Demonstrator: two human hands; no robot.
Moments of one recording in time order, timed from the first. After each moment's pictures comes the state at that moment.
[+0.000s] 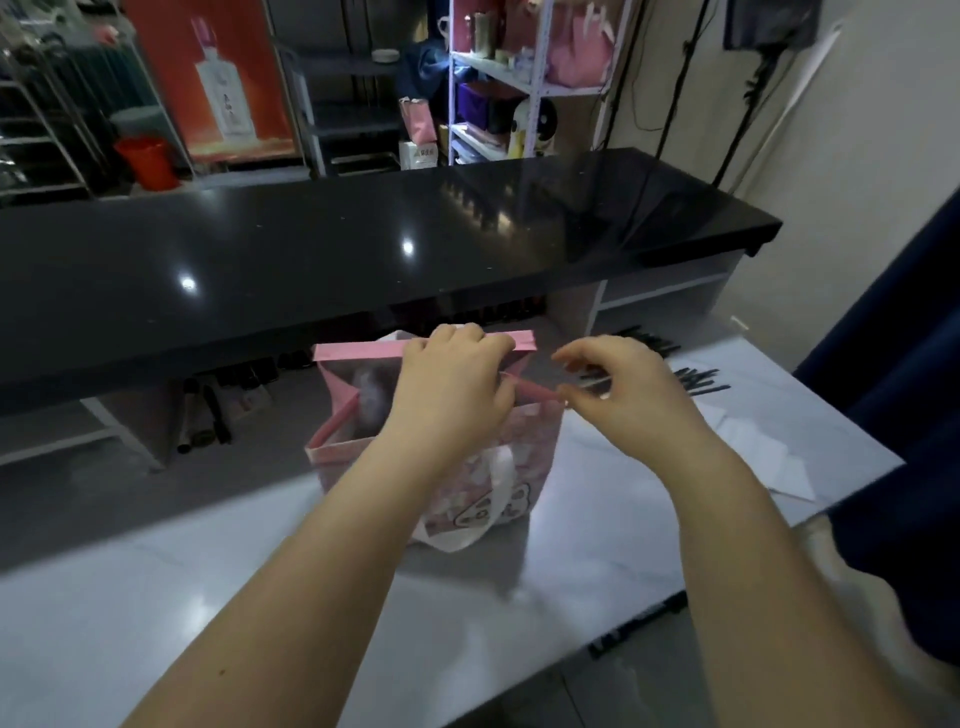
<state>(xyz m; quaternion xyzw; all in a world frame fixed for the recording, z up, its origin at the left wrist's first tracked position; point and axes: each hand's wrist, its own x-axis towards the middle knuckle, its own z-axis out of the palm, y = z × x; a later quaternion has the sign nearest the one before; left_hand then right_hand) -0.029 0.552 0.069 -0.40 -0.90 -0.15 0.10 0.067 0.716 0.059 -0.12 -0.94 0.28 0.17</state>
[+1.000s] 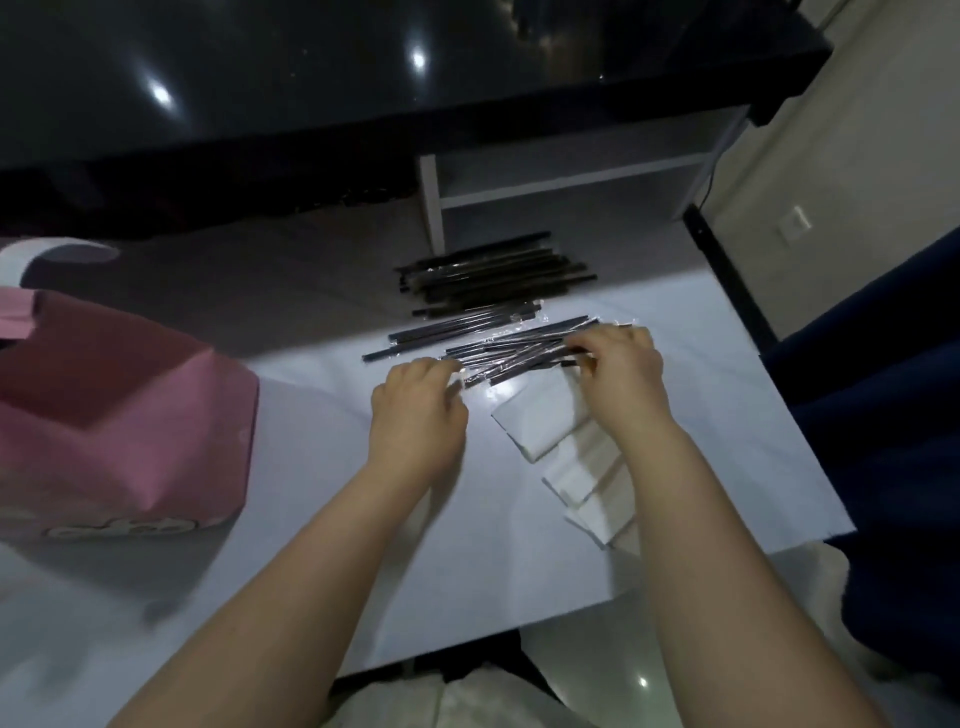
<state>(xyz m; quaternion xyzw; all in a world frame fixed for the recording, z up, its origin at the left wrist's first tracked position) 0.004 0.873 -0.147 -0.15 -0.96 -0.22 -0.06 0.047 1.086 -0.141 -0.19 -0.95 0.24 0.06</state>
